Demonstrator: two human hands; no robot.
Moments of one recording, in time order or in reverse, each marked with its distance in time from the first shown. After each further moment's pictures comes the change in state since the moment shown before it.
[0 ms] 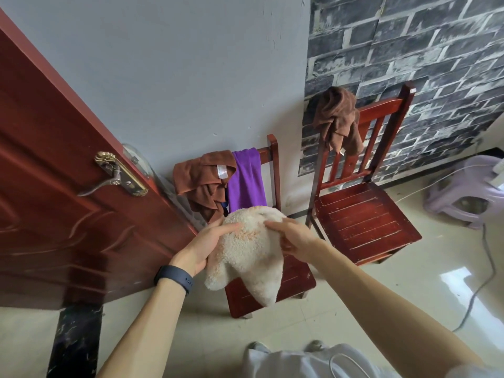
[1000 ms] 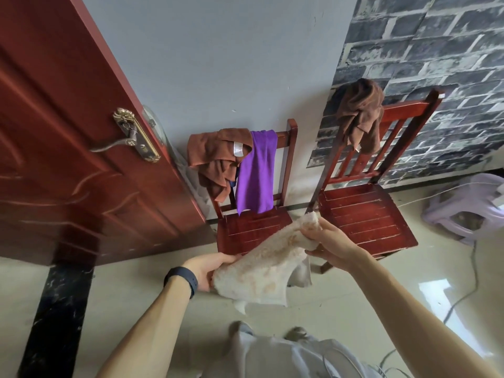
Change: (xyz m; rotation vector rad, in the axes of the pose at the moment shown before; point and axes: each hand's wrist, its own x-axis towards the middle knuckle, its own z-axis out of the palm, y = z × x) left_hand 0.005 -0.115 -0.037 -0.158 0.016 -0.589; right_hand -0.030 0.026 -0.045 -0.128 -0.008 -0.035
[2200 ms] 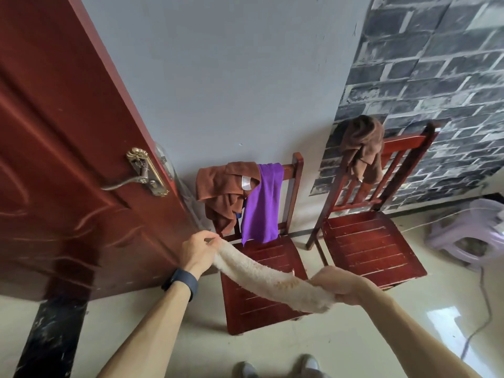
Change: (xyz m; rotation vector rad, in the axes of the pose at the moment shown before) left_hand -0.012 0.089 -0.044 0.564 0.824 0.762; right_hand 0.009 -0.017 0.020 -0.473 -0.103 0.274
